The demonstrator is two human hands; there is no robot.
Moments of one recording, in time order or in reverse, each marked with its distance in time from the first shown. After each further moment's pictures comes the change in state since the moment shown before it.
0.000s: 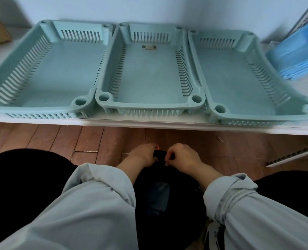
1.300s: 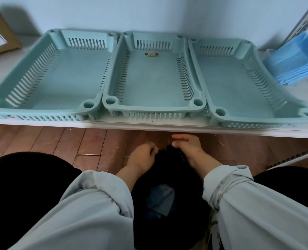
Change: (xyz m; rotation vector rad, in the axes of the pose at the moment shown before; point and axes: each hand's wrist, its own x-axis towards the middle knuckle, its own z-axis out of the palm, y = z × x) left_hand -0.018 -0.016 0.010 -0.304 0.339 0.078; right_hand 0.030 0.003 -0.001 0.996 0.280 0.387
